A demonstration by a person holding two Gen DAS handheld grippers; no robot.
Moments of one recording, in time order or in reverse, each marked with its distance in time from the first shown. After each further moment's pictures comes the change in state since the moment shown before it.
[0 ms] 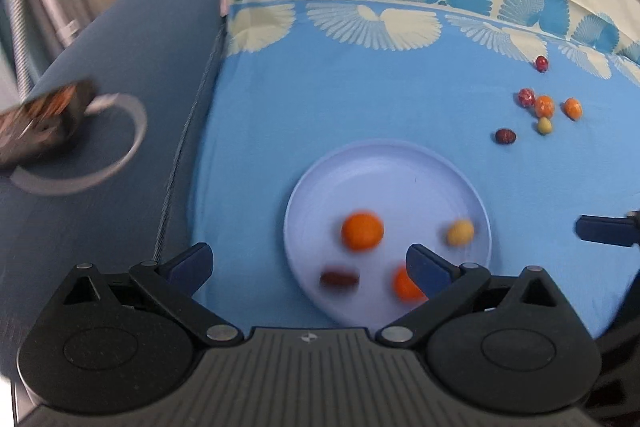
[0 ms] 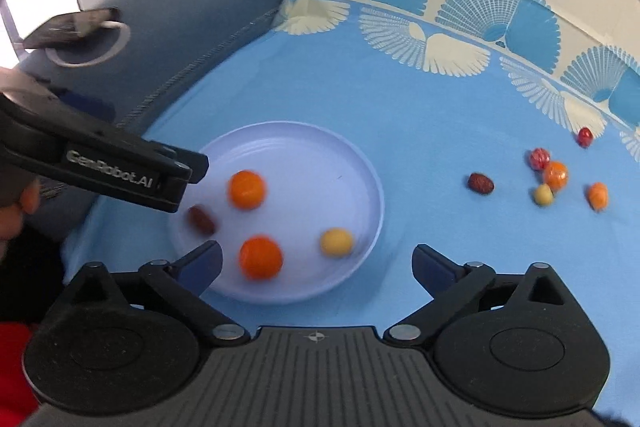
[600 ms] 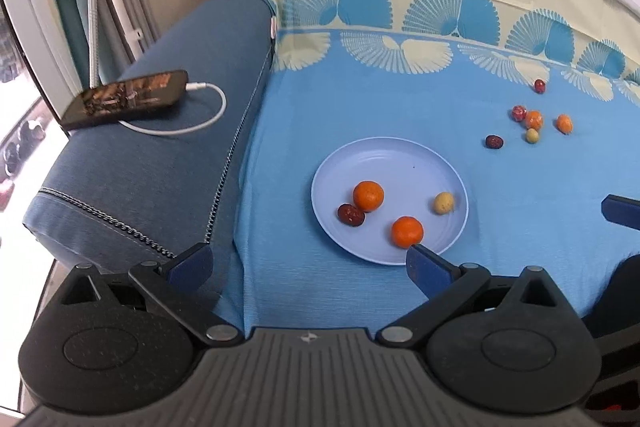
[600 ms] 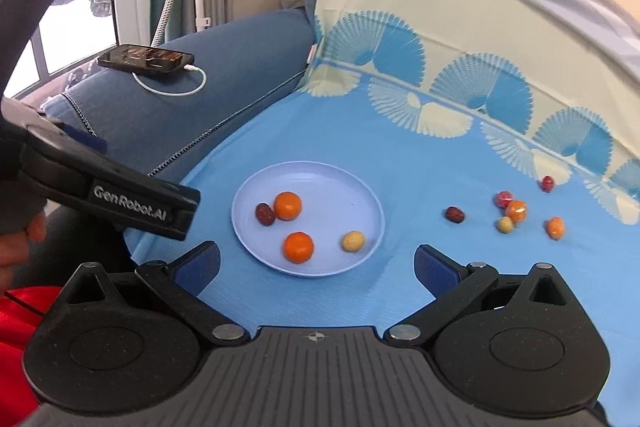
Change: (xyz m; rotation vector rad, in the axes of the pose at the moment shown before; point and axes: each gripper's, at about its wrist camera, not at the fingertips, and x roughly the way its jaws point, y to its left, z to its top) left arm -0.105 -0.016 -0.058 -0.053 -0.098 0.104; right arm -0.109 0.038 -0.046 -0.084 -0.198 -0.043
